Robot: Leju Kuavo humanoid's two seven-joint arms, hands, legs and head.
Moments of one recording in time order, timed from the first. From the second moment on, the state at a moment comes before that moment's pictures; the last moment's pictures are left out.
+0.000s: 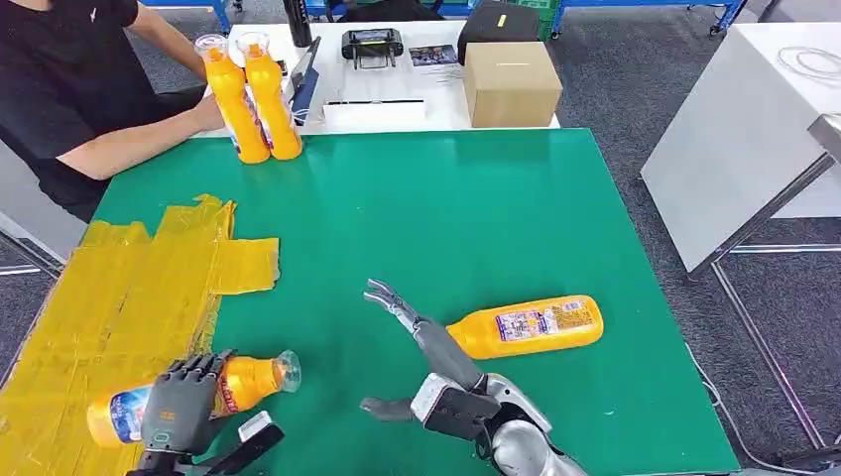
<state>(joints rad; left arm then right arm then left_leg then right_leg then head) 0.22 -0.11 0.12 -1.48 -1.36 0.43 -0.38 -0.10 -0.04 0.62 -1.56 0.27 0.08 -0.28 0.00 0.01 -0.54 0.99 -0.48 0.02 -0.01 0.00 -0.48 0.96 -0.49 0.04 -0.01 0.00</state>
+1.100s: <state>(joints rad) 0.15 0.01 0.06 -1.32 -1.35 0.32 -0.32 -0.15 -0.04 0.62 -1.52 0.26 0.11 -0.28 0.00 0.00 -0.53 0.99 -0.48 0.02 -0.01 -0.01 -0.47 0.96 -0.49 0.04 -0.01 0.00</state>
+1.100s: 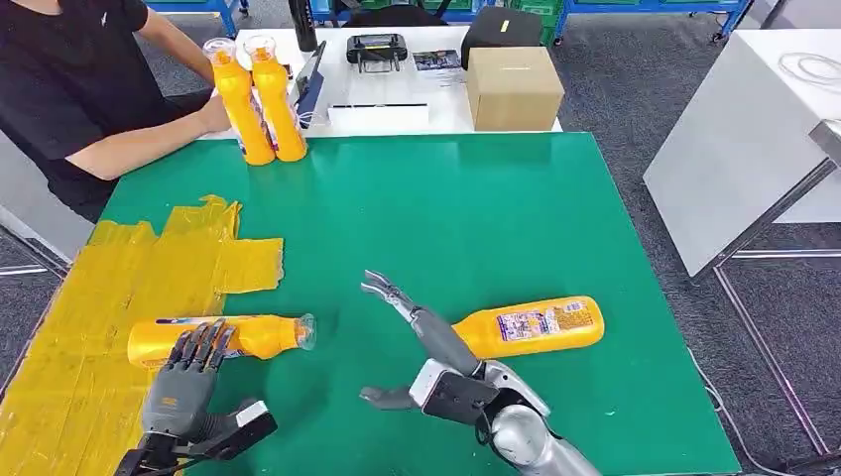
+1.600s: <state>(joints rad) 0.18 -0.04 0.13 -1.41 -0.89 0.14 -0.62 -0.14 -0.04 0.62 -1.51 0.26 0.11 -0.29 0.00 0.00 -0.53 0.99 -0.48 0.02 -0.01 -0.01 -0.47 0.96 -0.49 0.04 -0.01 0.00</state>
